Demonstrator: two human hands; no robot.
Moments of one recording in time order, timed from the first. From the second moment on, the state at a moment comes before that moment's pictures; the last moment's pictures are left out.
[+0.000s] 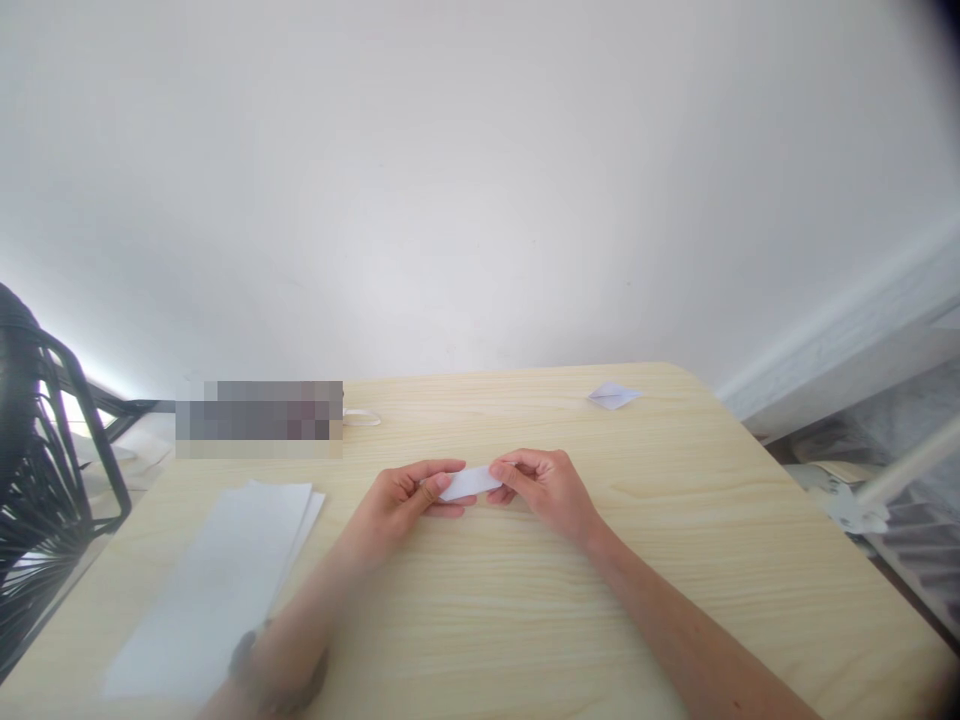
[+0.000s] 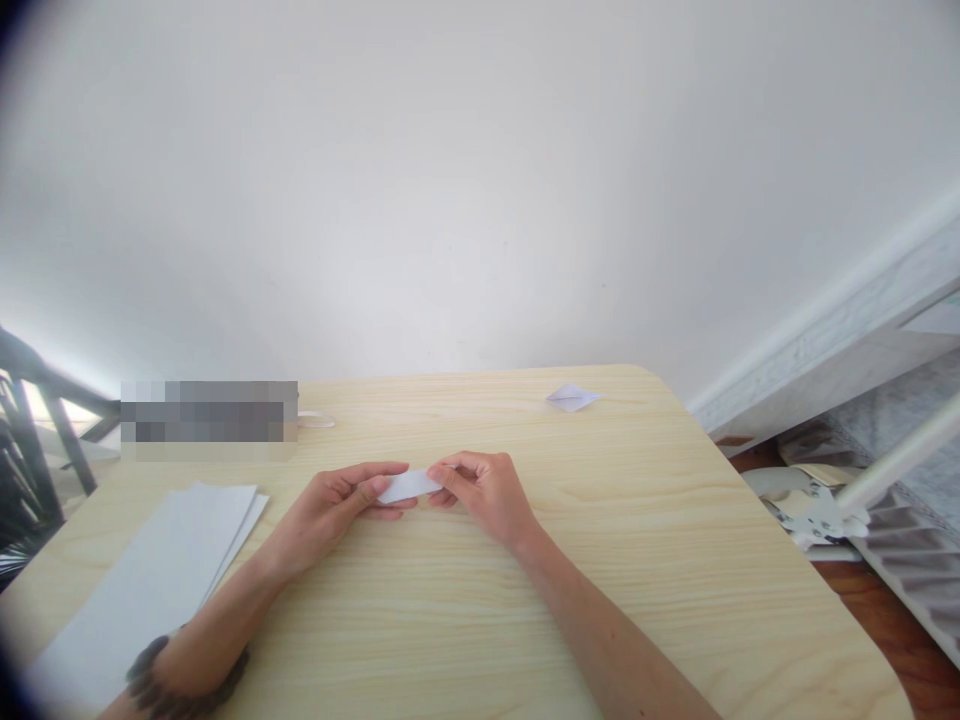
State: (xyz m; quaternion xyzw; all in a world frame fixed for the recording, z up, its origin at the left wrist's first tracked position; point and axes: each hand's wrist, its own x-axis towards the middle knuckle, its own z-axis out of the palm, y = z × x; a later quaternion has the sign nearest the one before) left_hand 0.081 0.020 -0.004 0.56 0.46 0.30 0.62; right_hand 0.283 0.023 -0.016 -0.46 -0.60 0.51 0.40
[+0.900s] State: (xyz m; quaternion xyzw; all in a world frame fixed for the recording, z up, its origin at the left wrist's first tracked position) left_hand 0.077 0.018 -0.010 0.85 0.40 0.29 0.18; right_hand 0.288 0.023 -0.015 -0.41 -0.84 0.18 0.32
